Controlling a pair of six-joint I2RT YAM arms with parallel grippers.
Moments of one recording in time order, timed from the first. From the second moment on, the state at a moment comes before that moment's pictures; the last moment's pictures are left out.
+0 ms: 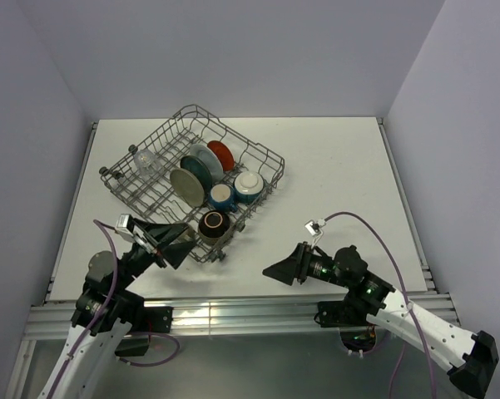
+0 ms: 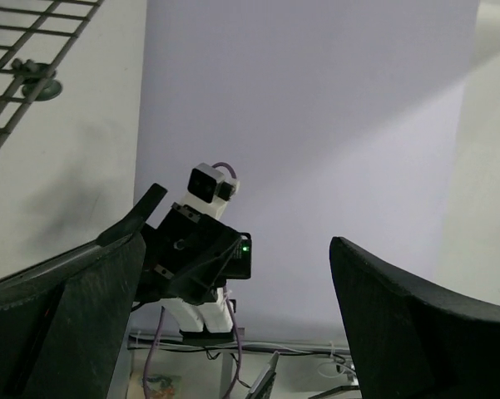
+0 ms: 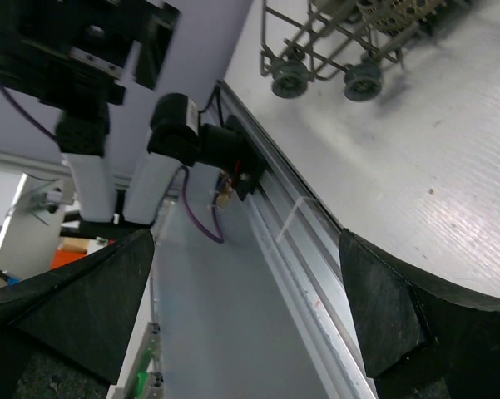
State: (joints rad) left arm -0.39 0.01 0.26 -0.22 0.35 -1.68; right arm 0.84 0.29 0.05 0.10 -0.34 1.03
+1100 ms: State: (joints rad) left arm -0.39 0.01 0.05 0.08 0.59 -1.80; right arm 0.84 0.01 0.04 -0.36 -0.15 1.18
